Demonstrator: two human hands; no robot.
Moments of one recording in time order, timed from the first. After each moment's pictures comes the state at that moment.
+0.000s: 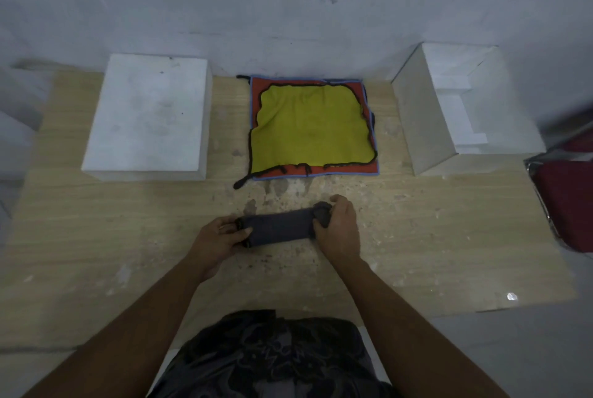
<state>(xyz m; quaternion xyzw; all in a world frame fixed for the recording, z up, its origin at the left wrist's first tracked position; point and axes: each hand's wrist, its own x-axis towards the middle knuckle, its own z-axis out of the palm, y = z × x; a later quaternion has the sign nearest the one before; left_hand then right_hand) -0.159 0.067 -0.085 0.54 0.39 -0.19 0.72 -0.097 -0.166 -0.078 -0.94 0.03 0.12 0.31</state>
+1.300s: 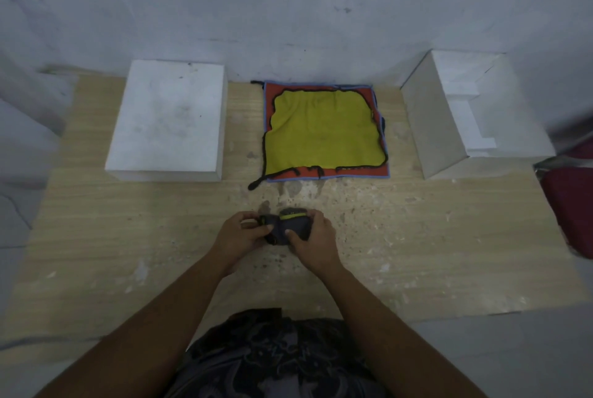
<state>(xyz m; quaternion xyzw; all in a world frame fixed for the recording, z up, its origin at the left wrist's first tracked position) -0.153 0.056 -0.063 0.57 0.38 -0.17 0.71 -0.129 -0.108 -0.077 -0.90 0.03 0.22 0.37</state>
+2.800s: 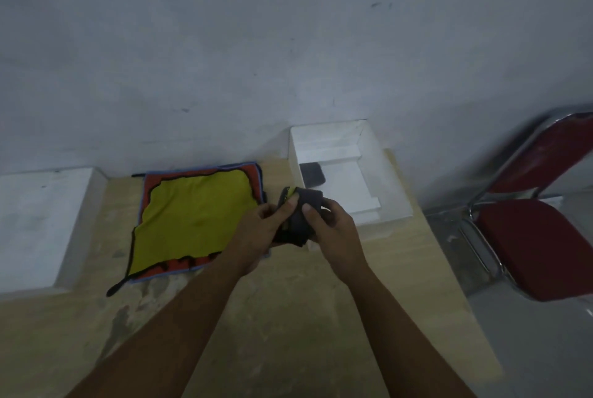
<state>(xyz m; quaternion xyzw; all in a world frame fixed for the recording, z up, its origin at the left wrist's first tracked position) 0.052 -0.235 0.068 0.62 0.19 -0.15 0.74 0.056 -0.381 0.063 -0.69 0.04 0.10 0.72</state>
